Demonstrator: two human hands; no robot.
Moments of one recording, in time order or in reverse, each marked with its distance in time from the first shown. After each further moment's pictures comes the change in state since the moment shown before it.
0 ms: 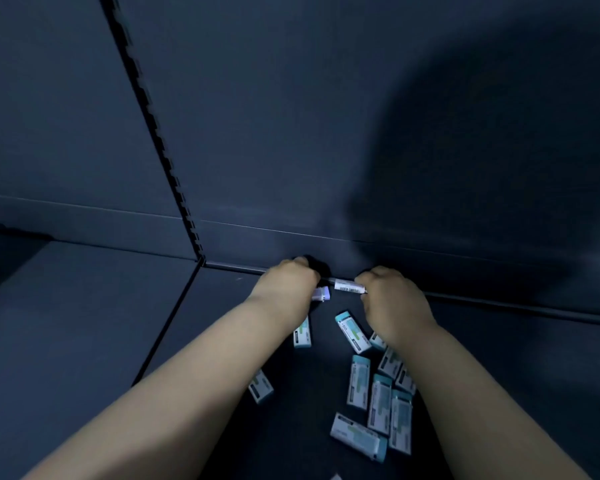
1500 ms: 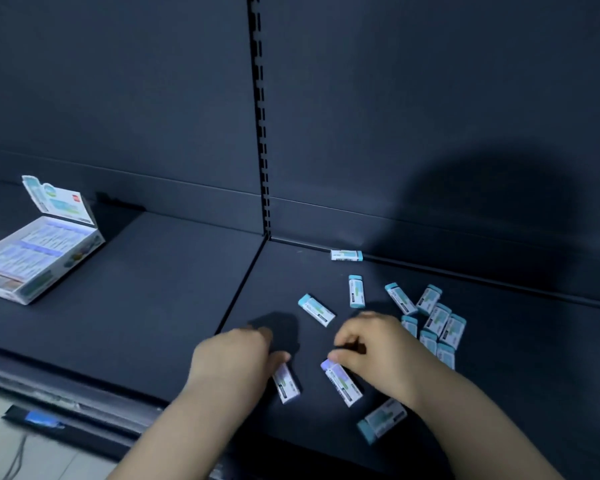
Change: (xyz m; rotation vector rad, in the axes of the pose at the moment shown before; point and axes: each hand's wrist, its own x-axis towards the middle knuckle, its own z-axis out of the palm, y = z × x) left_hand -0.202 -0.039 0.014 -0.037 0.048 -0.316; right_hand -0.111 -0.107 -0.019 0.491 -0.217 -0.160
